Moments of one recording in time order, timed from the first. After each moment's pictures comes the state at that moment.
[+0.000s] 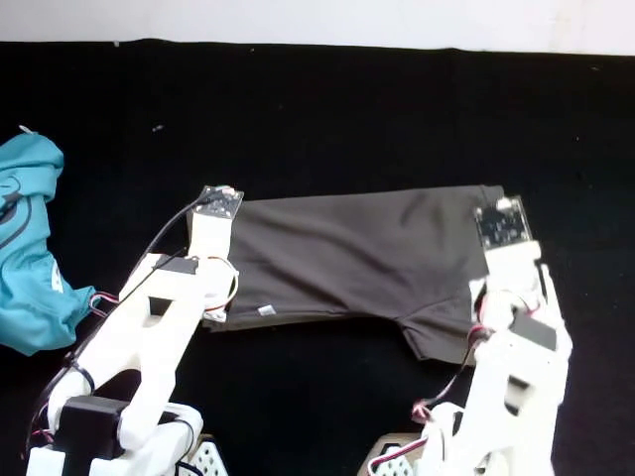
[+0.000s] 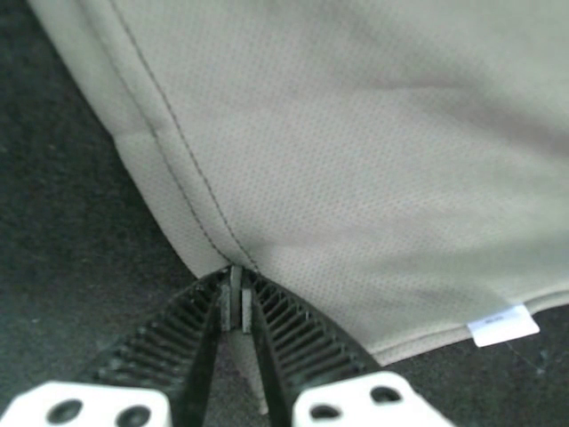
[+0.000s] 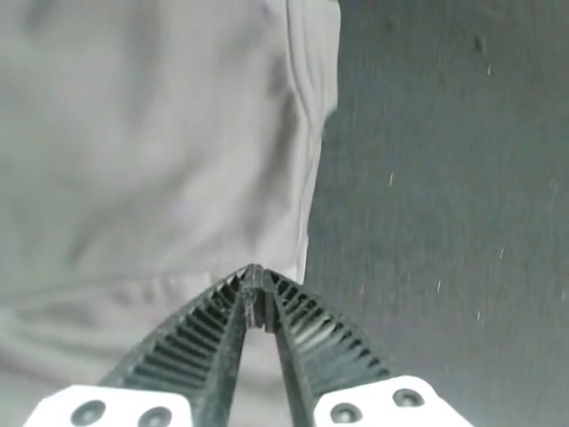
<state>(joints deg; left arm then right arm) 0.7 -12.5 58.6 37.4 -20.9 19.9 -45.5 67.4 32.9 39.5</state>
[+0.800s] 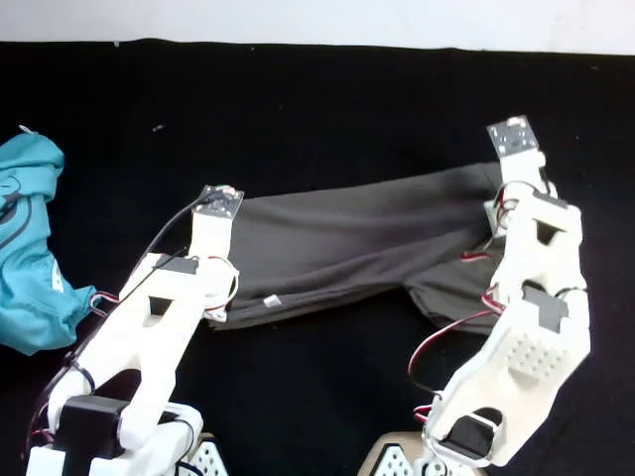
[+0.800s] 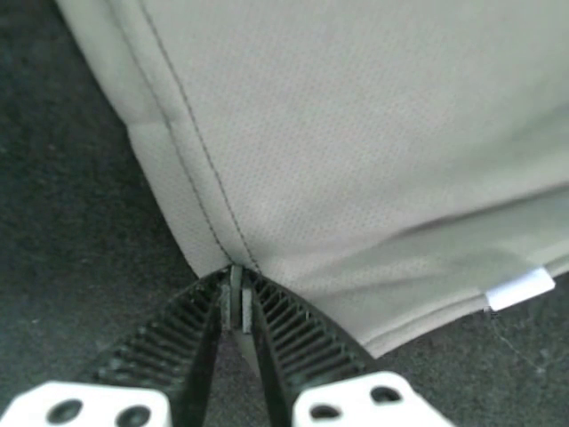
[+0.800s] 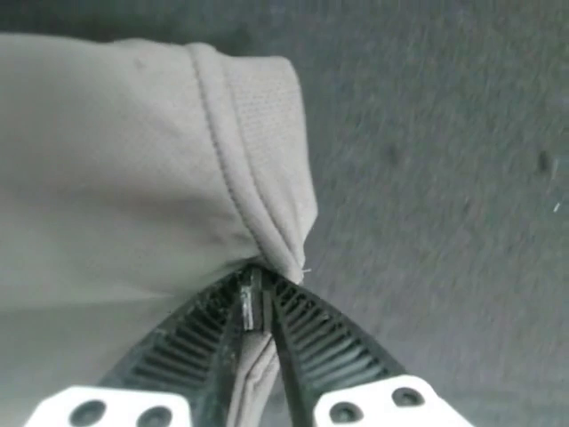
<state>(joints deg) 0.7 -12.5 58.6 37.3 -20.9 18.4 28.8 4.7 30.9 39.0</state>
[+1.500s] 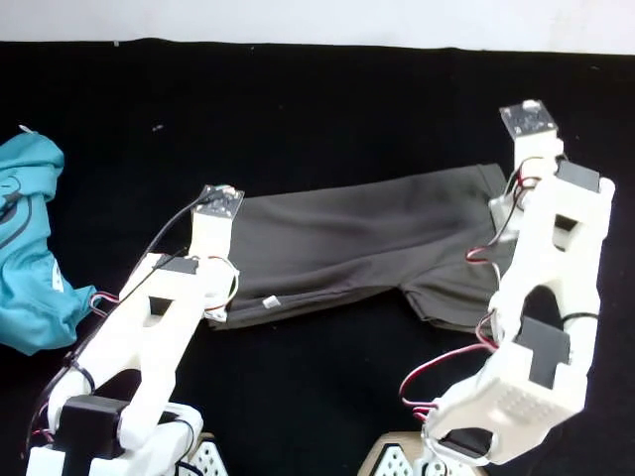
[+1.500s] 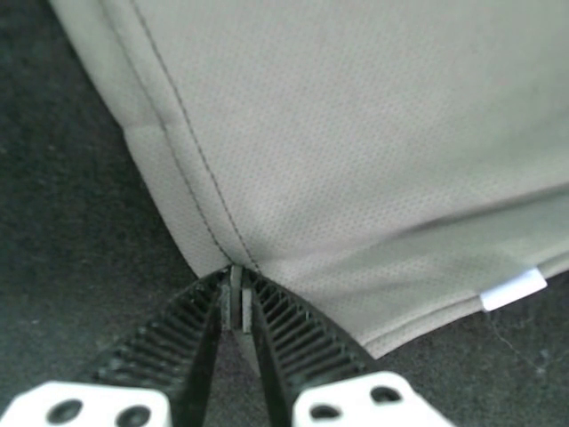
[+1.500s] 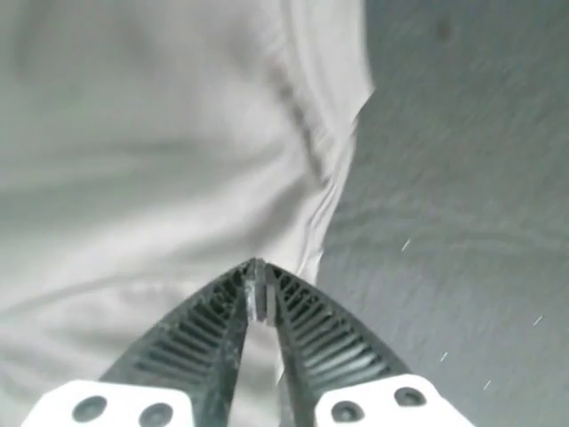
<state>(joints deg) 0.7 -12.5 58.6 37.1 -20.9 17.4 9.0 2.6 66.8 34.4</state>
